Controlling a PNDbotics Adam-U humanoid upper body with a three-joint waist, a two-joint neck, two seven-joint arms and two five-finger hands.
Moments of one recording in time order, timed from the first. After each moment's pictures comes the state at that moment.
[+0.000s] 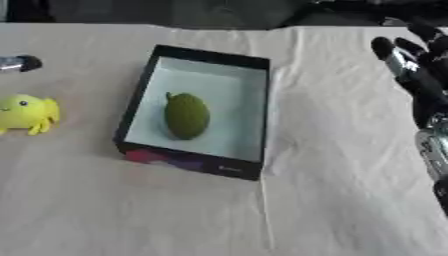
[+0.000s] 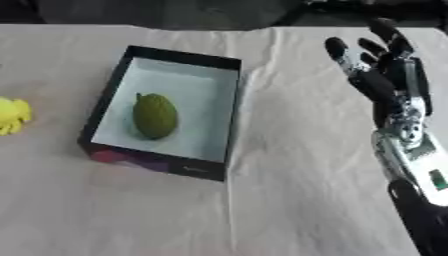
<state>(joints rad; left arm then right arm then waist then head) -0.67 0.77 -0.05 -1.43 -0.62 0.02 -0.38 -0.19 -0.50 0.01 -1.83 -0.35 0.04 -0.43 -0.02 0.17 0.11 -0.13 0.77</state>
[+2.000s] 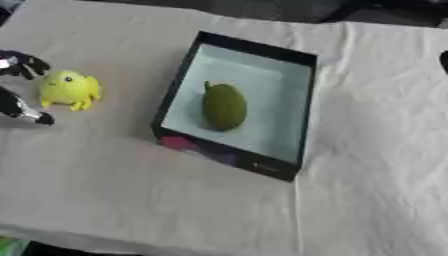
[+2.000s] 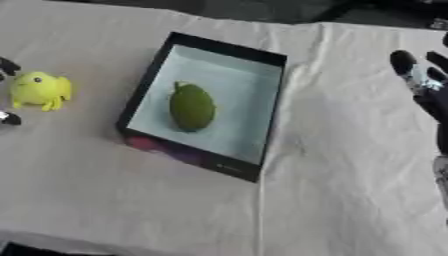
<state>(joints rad) -0.67 0.75 -0.07 -1.06 -0.66 -0.15 -0.58 -0.20 -0.50 0.01 -1.83 -0.35 0.04 -0.43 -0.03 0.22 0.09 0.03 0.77</state>
